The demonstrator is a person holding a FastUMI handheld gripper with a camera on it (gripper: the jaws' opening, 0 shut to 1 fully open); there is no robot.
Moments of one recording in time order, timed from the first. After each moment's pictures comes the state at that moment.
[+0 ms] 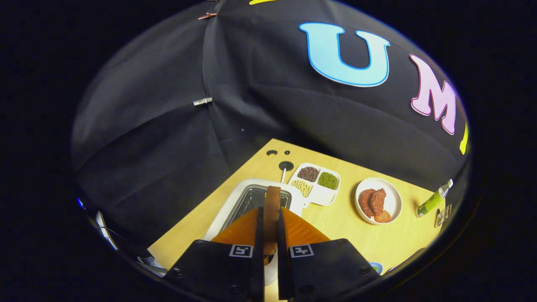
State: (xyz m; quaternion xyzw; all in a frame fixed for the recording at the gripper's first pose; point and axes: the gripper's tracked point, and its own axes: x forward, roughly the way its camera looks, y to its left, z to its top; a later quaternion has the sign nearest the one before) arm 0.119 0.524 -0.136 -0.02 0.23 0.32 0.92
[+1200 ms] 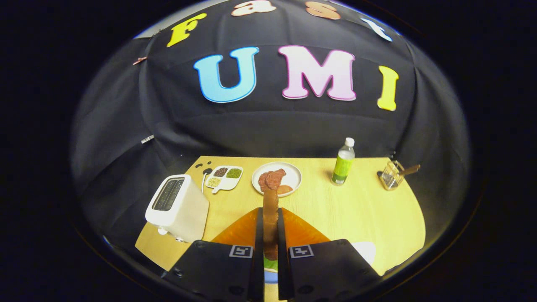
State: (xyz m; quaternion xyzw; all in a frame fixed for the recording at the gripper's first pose) arm 0.075 0.214 -0.162 0.10 0.23 0.13 0.96
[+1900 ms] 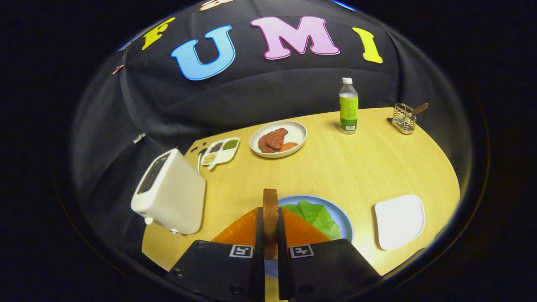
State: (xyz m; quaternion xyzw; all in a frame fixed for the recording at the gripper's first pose) arm 0.065 0.242 -0.292 0.15 0.30 0.12 0.94
